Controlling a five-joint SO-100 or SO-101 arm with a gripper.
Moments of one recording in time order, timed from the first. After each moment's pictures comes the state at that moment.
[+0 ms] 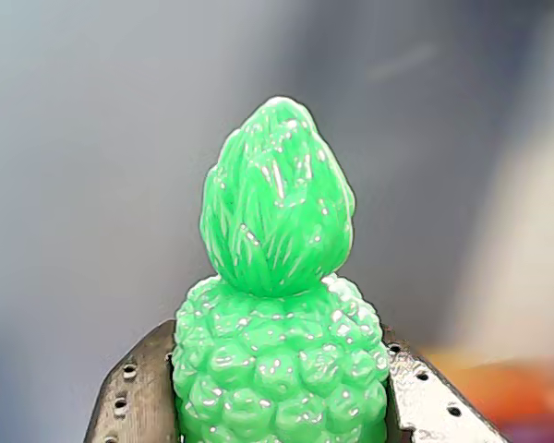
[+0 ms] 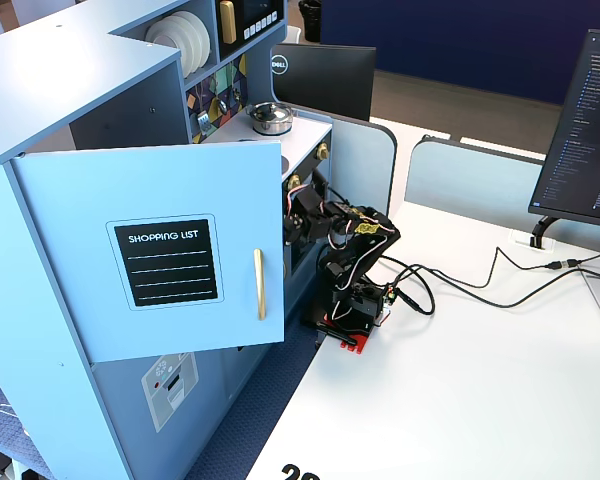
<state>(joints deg) -57.7 160.8 126.9 4.5 -105.6</state>
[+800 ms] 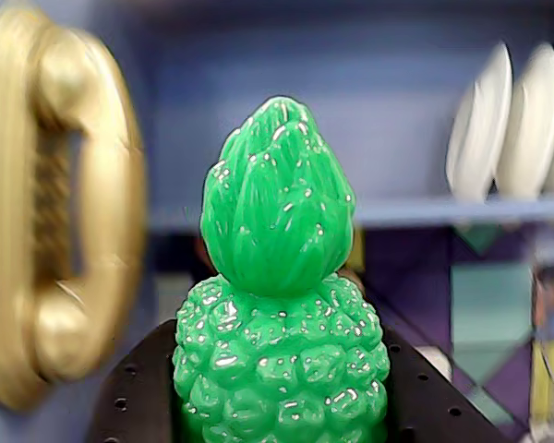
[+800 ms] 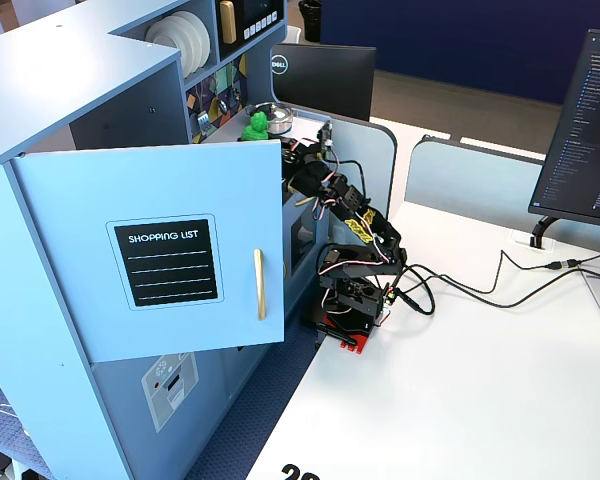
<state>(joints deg) -3.9 155.4 116.1 11.2 -90.3</state>
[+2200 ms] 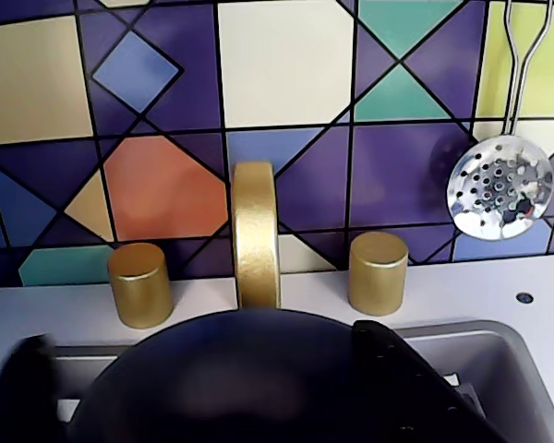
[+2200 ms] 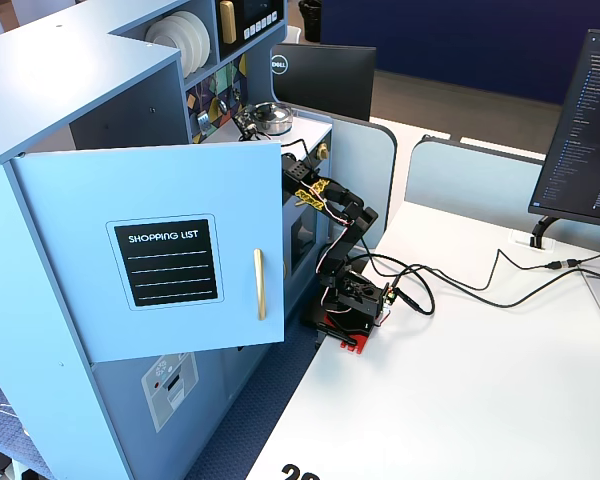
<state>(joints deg) 3.6 116.5 94.4 22.5 -92.4</state>
